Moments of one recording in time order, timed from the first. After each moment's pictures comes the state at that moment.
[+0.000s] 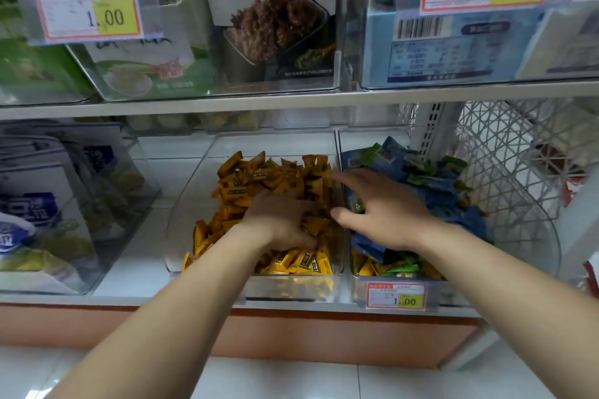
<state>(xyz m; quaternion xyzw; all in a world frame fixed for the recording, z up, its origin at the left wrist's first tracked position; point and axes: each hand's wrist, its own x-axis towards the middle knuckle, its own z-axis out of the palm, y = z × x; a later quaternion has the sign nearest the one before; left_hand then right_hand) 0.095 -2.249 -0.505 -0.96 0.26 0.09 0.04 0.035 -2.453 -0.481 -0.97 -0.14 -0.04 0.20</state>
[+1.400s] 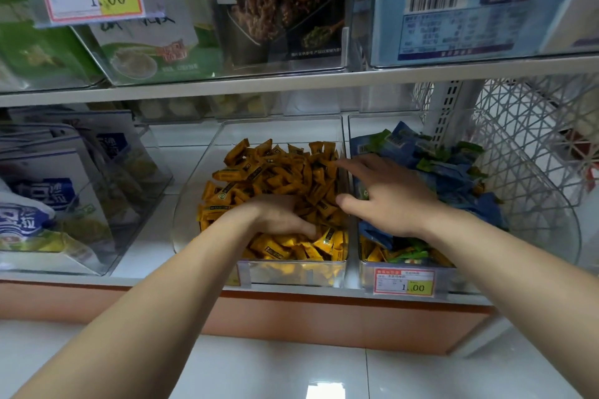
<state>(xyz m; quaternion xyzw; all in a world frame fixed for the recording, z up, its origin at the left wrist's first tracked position) 0.091 -2.230 -0.504 -0.94 0.14 0.27 -0.14 0.035 -2.445 -0.482 -0.98 -0.14 -0.04 0.16</state>
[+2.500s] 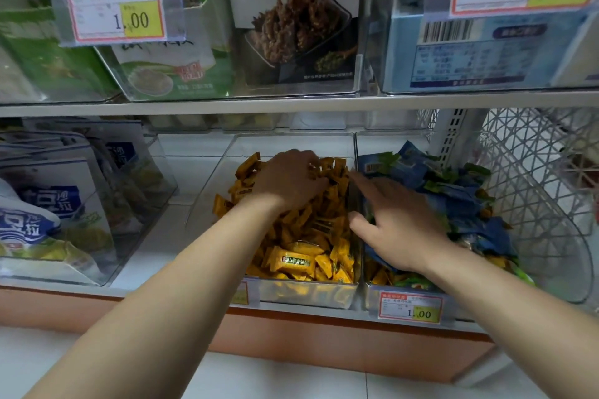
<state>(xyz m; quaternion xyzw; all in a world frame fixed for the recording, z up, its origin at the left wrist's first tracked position) 0.125 -2.249 -0.472 -0.97 0.17 -0.05 -0.19 0.024 -2.441 -0.487 -0.98 -0.11 -0.10 0.14</state>
